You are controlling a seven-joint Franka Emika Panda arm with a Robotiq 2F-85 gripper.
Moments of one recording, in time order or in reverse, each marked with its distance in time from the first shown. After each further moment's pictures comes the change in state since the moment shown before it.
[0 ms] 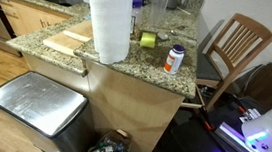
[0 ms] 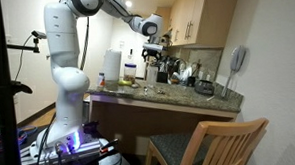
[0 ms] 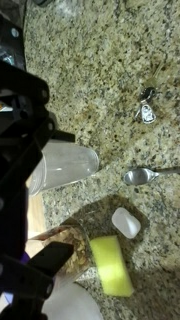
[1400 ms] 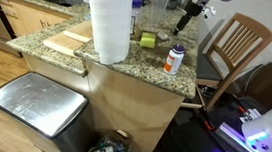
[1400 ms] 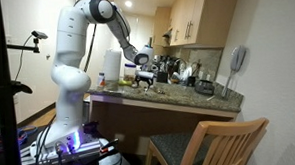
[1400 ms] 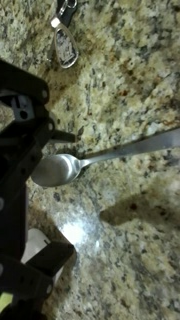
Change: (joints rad) arm 0.066 0.194 0.038 -0.300 -0.004 0.436 0.035
